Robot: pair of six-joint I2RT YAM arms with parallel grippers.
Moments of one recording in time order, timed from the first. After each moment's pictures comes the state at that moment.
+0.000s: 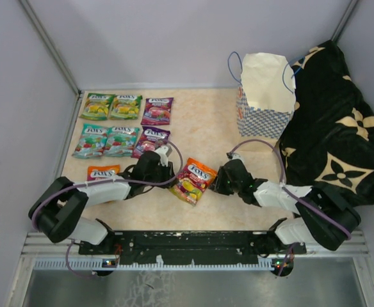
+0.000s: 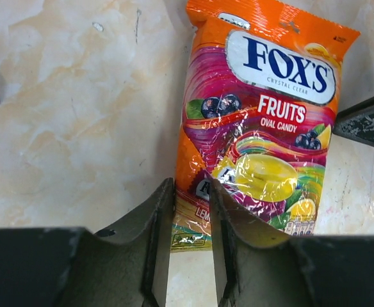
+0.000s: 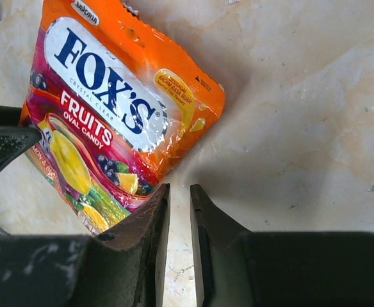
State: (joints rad) left arm -0.69 1.44 0.54 0.21 0.11 -0.42; right arm 0.68 1.31 0.41 0.14 -0.02 0.85
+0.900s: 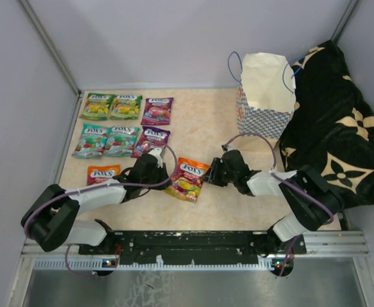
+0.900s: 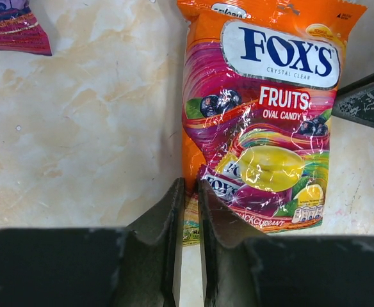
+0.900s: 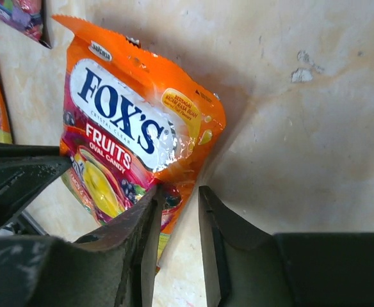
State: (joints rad) left arm -0.70 1.34 0.49 0.13 0.01 -0.50; right arm 0.62 1.50 0.50 0.29 -0.17 0.85
